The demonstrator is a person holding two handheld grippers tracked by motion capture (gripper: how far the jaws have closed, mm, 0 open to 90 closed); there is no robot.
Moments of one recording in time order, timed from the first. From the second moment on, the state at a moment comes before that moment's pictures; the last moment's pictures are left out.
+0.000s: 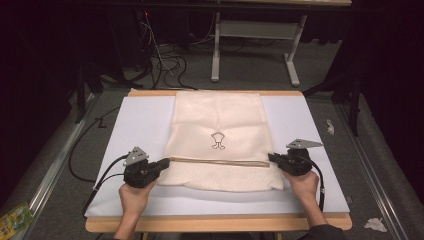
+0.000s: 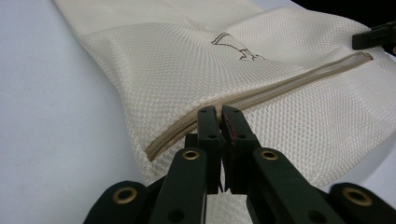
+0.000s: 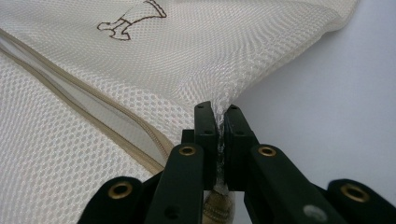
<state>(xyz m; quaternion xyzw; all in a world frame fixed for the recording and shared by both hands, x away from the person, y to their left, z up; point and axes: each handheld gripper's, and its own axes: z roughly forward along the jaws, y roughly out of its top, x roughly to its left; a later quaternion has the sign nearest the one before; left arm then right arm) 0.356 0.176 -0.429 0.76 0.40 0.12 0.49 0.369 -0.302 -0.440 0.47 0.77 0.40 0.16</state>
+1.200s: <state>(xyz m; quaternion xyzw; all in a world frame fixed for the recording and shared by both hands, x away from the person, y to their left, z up) 0.363 0.199 -0.429 0.75 0.43 0.14 0.49 0.376 -0.310 -0.432 0.48 0.76 0.41 0.17</state>
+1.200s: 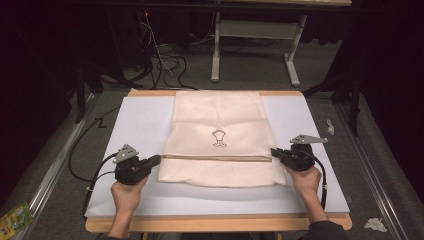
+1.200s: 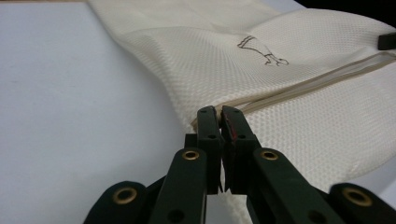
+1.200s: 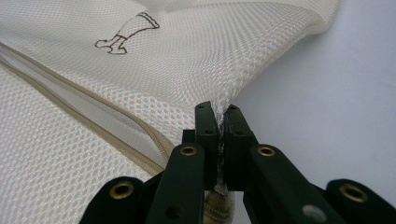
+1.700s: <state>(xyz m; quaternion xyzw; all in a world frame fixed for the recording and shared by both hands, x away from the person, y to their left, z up) 0.365 0.202 -0.434 0.75 0.44 0.15 0.48 0.378 -0.312 -0.431 0.48 0.76 0.41 0.17</state>
